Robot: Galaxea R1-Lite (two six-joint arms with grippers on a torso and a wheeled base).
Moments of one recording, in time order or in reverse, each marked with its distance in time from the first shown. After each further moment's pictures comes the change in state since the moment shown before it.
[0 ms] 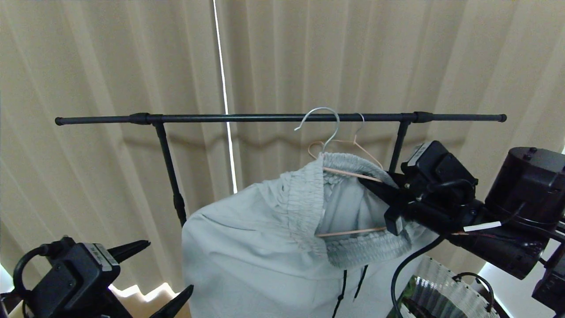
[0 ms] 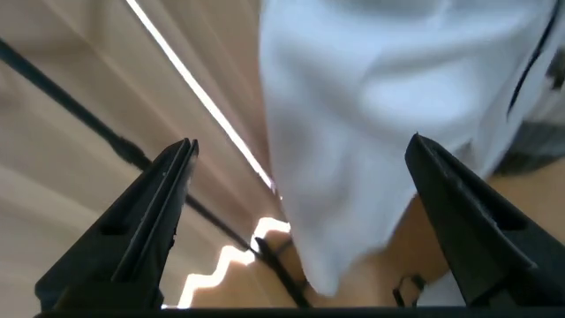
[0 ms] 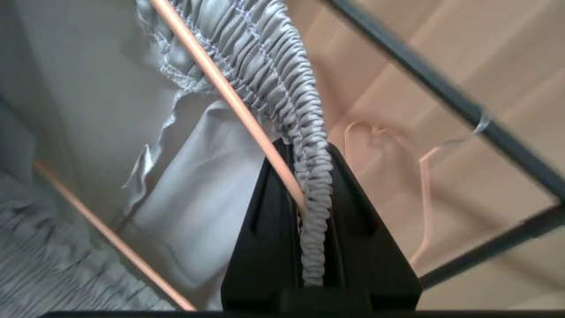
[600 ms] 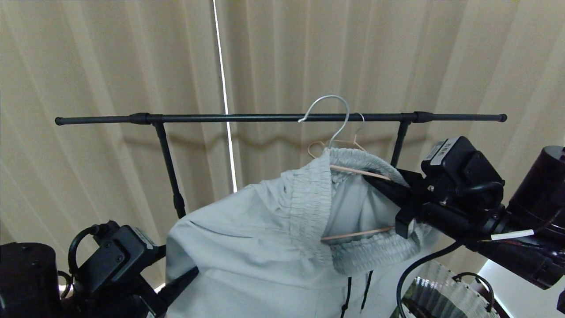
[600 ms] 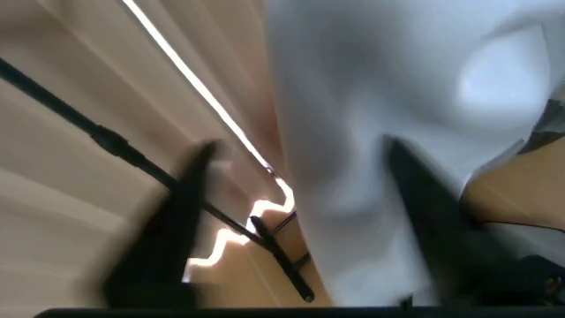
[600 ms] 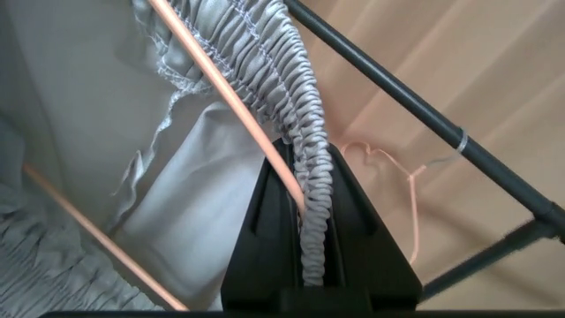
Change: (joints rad) left arm 0.006 0.145 -0.071 -0.004 -0.004 -0.008; right arm 0.029 -0.066 0.025 -0.017 0.004 0.003
